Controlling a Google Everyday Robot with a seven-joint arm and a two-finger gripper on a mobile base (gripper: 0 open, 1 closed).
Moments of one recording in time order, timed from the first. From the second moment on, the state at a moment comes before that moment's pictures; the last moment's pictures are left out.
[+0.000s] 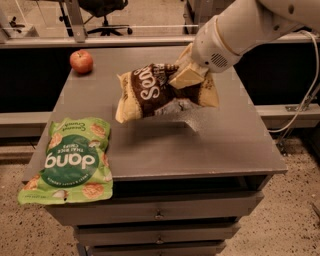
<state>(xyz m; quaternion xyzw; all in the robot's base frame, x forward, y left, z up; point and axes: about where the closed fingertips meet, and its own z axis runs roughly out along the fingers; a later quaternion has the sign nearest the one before) 0.567 -0.059 0.958 -0.62 0.69 0.11 0.35</state>
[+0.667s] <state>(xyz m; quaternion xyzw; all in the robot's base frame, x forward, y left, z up) 0.543 -0.004 0.932 -0.64 0.67 0.16 0.34</state>
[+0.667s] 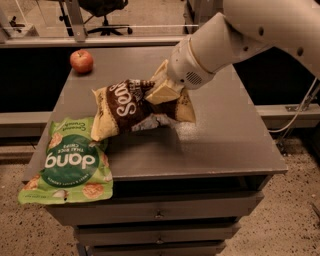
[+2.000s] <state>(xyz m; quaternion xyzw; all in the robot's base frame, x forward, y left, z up) 0.532 0.035 0.901 -0.66 0.65 0.20 0.33</state>
